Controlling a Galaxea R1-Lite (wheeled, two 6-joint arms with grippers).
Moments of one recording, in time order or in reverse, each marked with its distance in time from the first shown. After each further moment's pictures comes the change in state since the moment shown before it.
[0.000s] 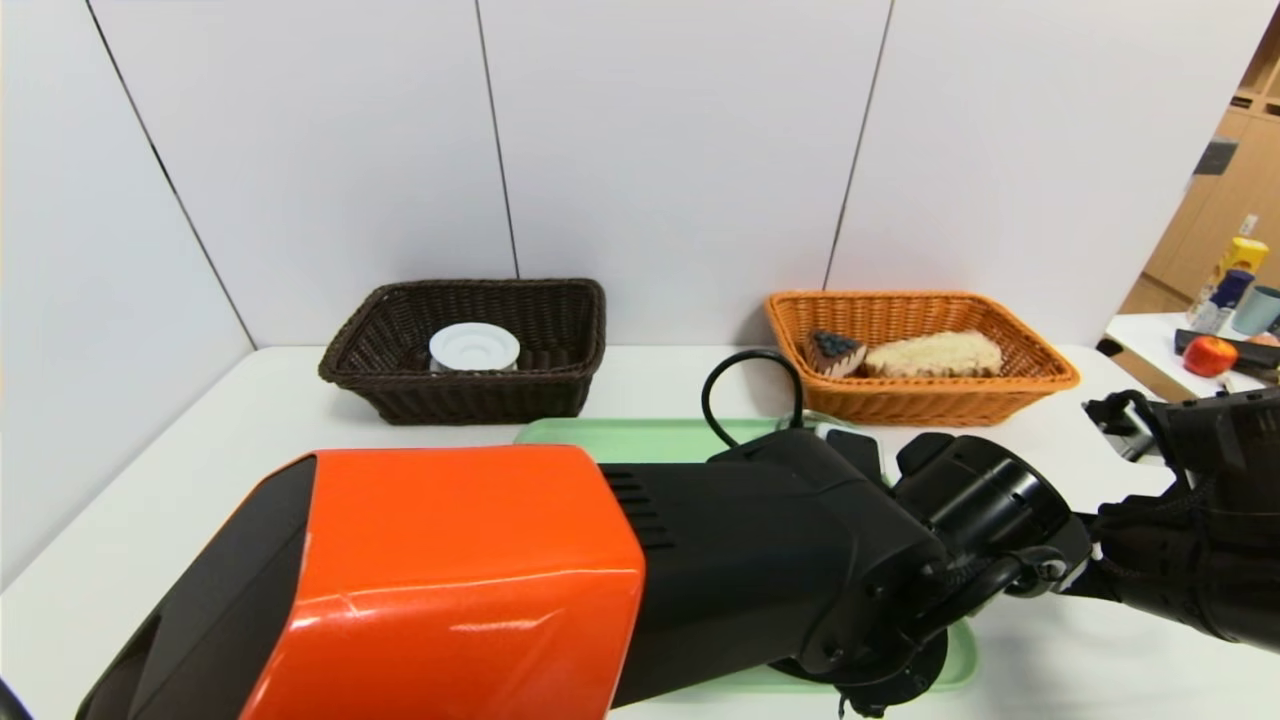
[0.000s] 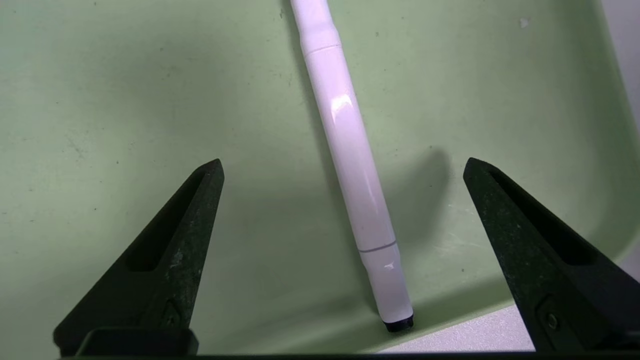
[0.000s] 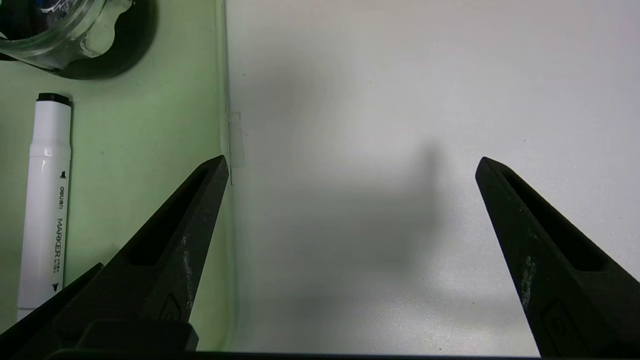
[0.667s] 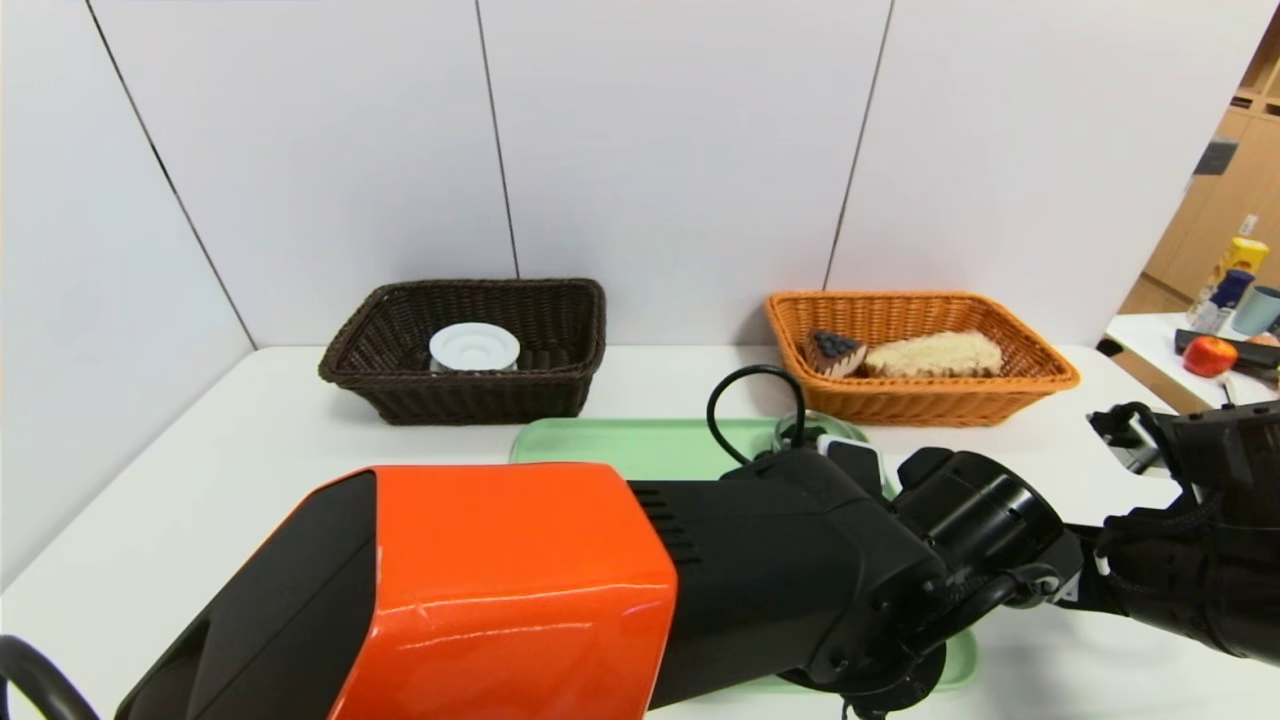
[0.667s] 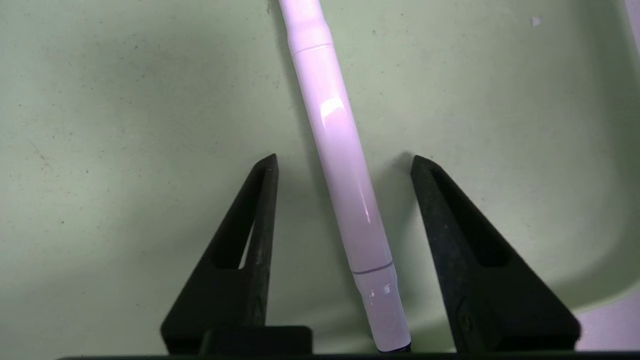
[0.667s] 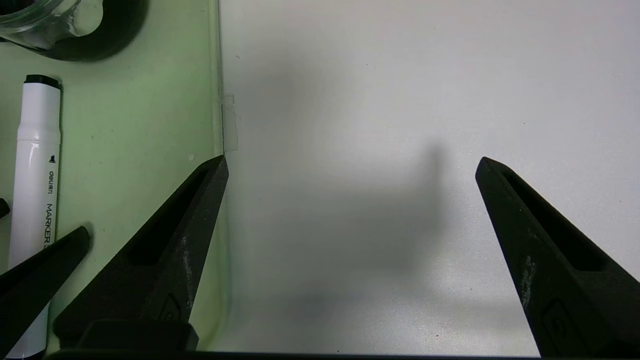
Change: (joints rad) left arm 0.001 0.030 0.001 -0.028 -0.007 -0.009; right arm 0.002 -0.015 0.027 0.000 0.000 0.000
